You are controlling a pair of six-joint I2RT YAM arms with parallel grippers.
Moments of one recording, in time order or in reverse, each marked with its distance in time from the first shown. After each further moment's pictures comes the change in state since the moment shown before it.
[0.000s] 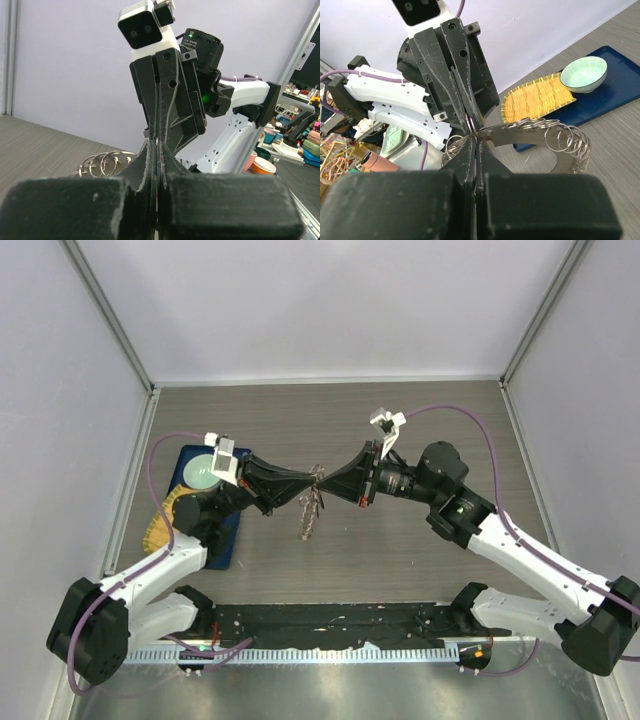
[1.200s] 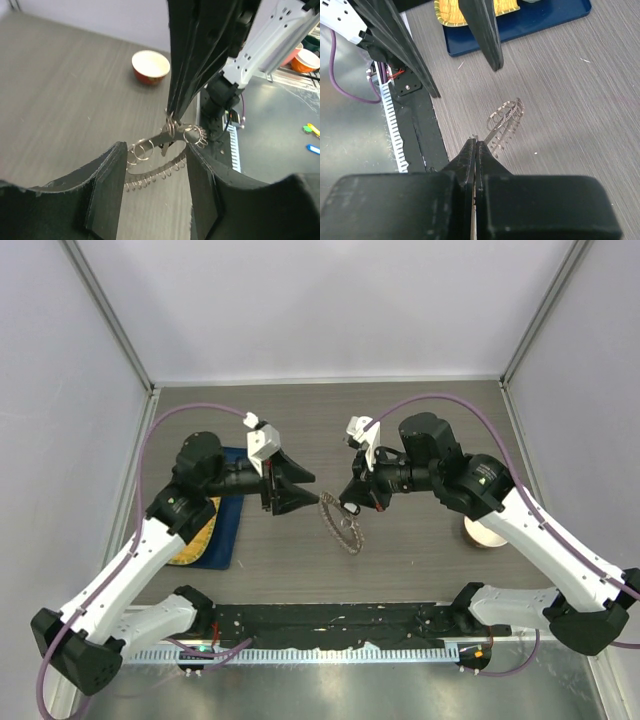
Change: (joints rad) left arm -0.007 -0.084 0.489 -1.341 0.187 0.706; right arm 0.045 0.130 0.491 -0.974 0.101 -0.684
